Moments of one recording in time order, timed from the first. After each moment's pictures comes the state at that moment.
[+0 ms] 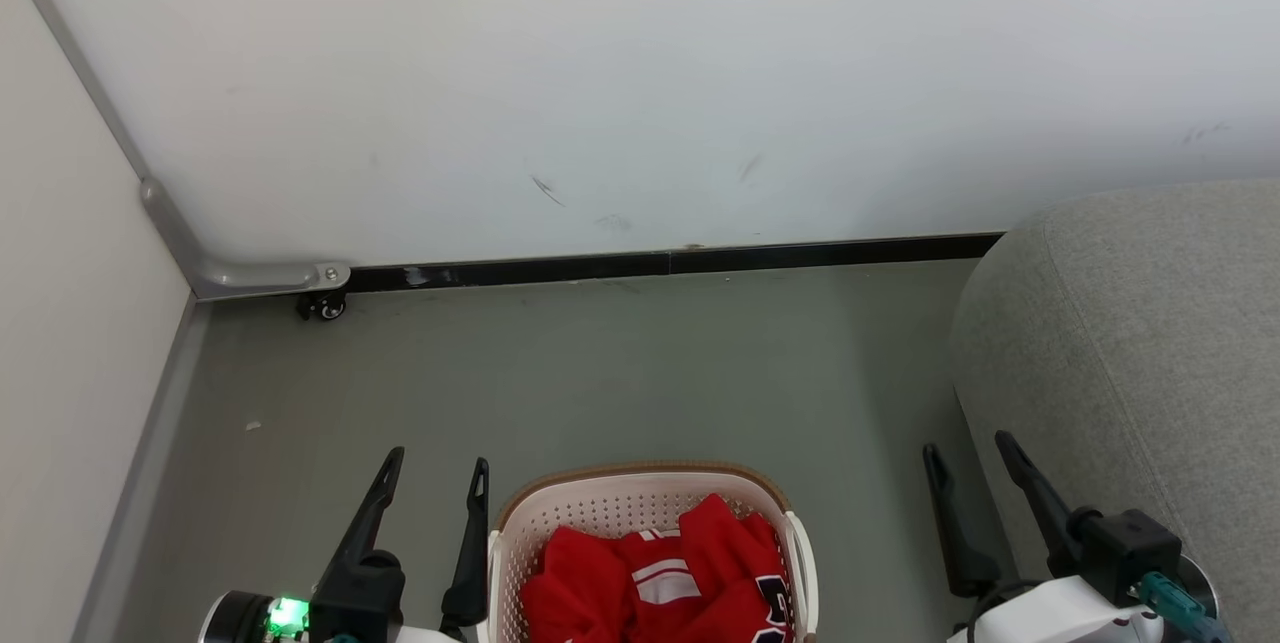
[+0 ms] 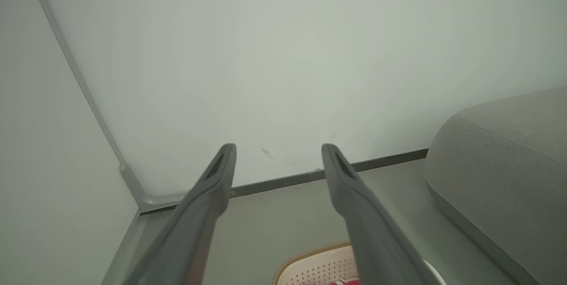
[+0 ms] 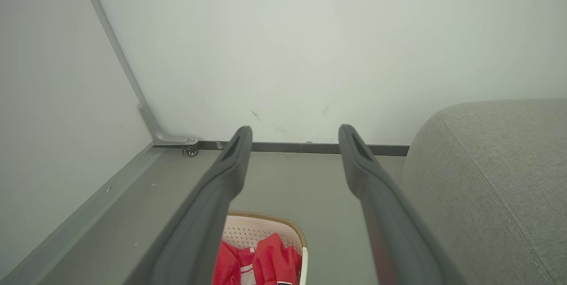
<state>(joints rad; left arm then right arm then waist) 0.02 0.10 -0.27 0.16 -0.06 0.16 -0.25 0.01 -0.04 0.03 0.32 0.12 0.13 -0.19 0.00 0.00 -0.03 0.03</state>
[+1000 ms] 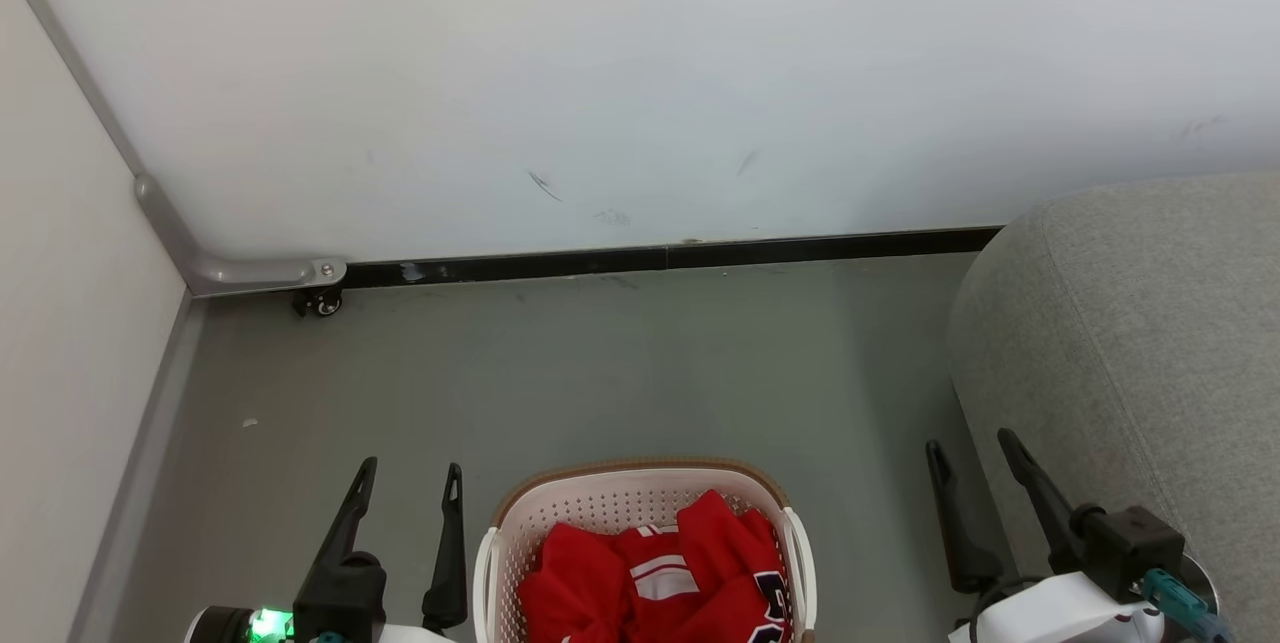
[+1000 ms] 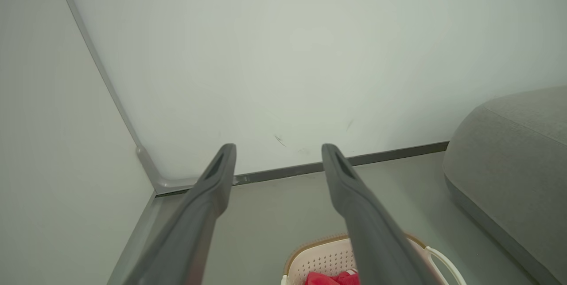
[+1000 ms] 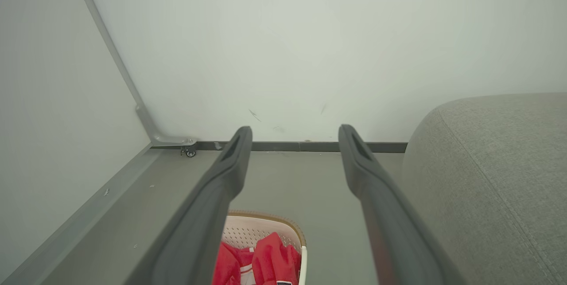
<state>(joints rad) 0.02 0.10 -0.23 0.21 -0.06 0.19 -0.25 0.00 -0.04 0.02 0.34 0.13 0.13 -0.20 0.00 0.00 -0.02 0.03</state>
